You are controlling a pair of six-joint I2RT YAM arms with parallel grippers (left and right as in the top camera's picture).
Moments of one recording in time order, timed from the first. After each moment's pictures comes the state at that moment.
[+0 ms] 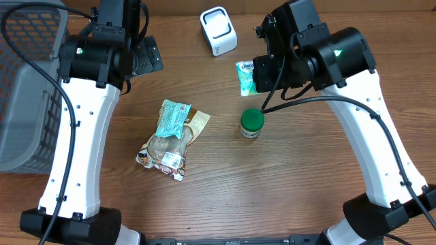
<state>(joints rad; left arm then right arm) -0.19 1.69 1.98 -1.31 -0.30 -0.44 0.43 1.77 2.10 -1.42 -0.16 0.22</state>
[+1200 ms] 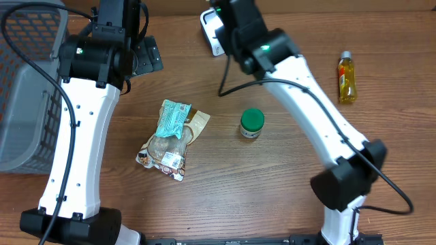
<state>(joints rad) -0.19 1.69 1.98 -1.31 -0.30 -0.44 0.57 2.04 2.10 -0.72 0.44 -0.17</state>
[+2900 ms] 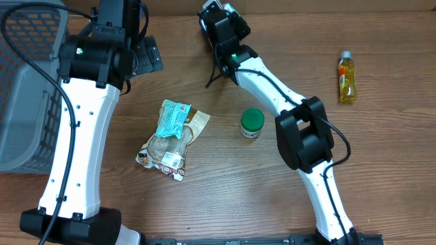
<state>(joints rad) -0.19 1.69 1.98 -1.31 -0.30 -0.44 0.51 2.42 2.10 -0.22 0.66 -0.45</state>
